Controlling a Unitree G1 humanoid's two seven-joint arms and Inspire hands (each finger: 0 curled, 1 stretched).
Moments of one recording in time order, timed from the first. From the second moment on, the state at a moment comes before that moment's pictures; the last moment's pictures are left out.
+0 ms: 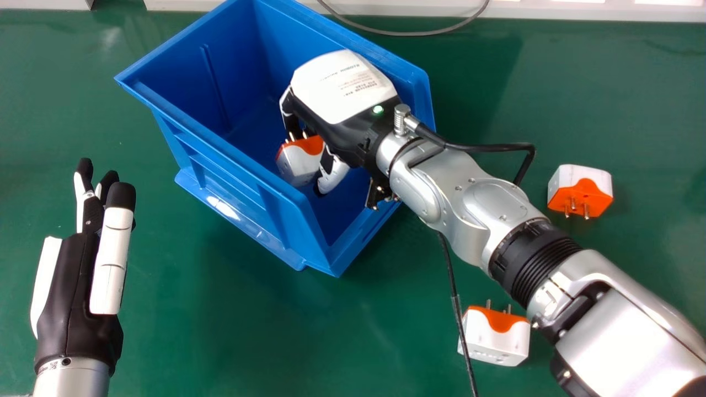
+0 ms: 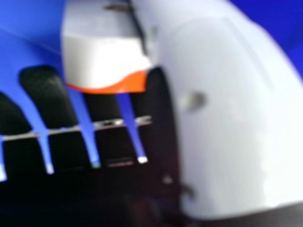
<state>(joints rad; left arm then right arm) 0.34 0.16 0.25 -0.24 -0.08 -0.07 -0.09 -0.99 -0.07 0.65 0.98 -0.92 -0.13 -0.13</state>
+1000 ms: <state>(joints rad) 0.32 0.15 0.25 -0.25 -0.08 -0.06 -0.09 -0.92 -0.19 0.64 0.65 -0.91 -0.09 -0.08</state>
